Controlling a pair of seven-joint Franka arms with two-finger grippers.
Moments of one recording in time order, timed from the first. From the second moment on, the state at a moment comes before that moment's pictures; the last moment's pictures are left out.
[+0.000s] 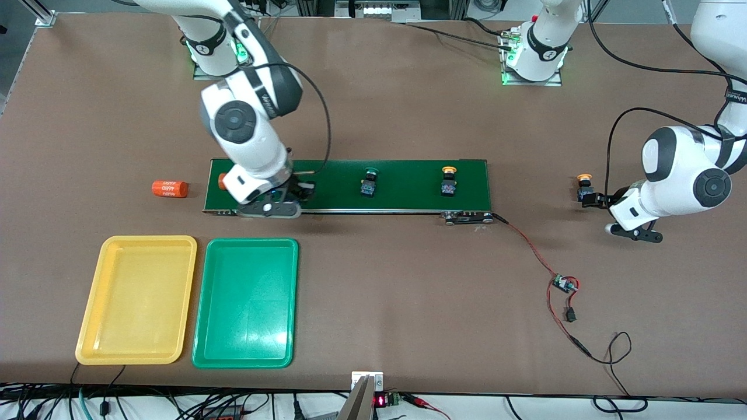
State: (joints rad) left arm 0.55 0.44 -0.38 -2.03 0.22 2.19 0.19; right arm 0.43 0.38 0.08 -1.74 -0.04 2.18 0.56
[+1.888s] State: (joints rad) left arm 0.50 0.37 -0.45 -2.09 0.28 2.16 0.16; right arm 0.21 0.82 0.05 -1.44 -0.05 2.48 0.18
